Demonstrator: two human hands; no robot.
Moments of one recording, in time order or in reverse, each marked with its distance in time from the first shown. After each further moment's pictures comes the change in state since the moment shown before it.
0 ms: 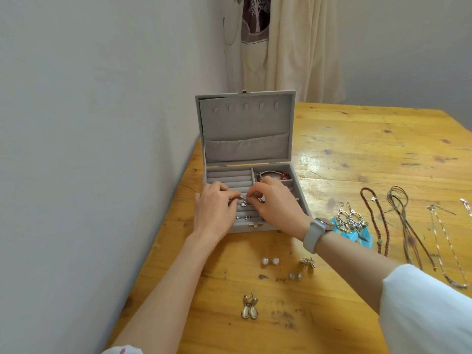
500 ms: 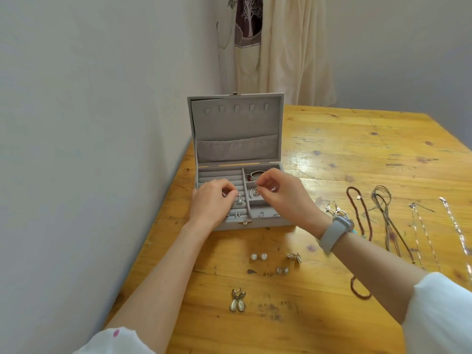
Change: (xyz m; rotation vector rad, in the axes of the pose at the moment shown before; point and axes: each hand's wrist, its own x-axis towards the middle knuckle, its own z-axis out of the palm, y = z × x) left_hand 0.008 0.017 -0.009 -0.218 -0.053 -0.064; right_hand -0.020 0.004 -0.040 0.393 0.127 0.037
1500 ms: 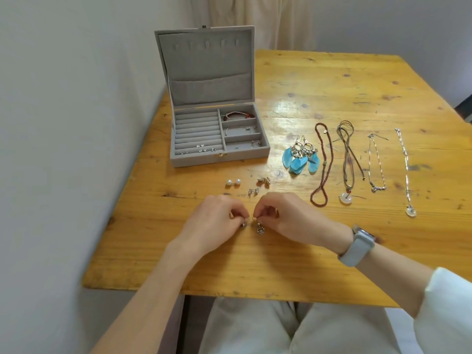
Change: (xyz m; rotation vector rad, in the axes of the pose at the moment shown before) left_hand -0.155 0.044 -0.005 0.018 -0.454 0.117; right_hand -0.155 -0.018 -0.025 -0.269 -0.448 0.061
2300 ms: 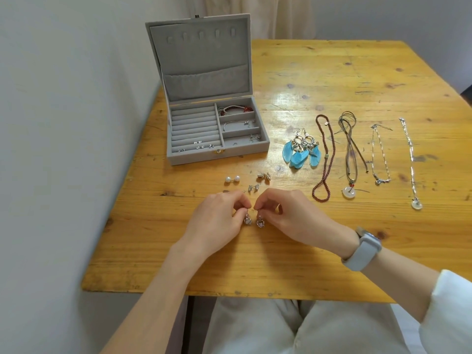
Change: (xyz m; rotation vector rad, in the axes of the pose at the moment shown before) left_hand 0.003 0.001 0.008 -0.018 0.065 0.014; right_hand -0.003 0.008 0.012 0.161 0.133 0.040
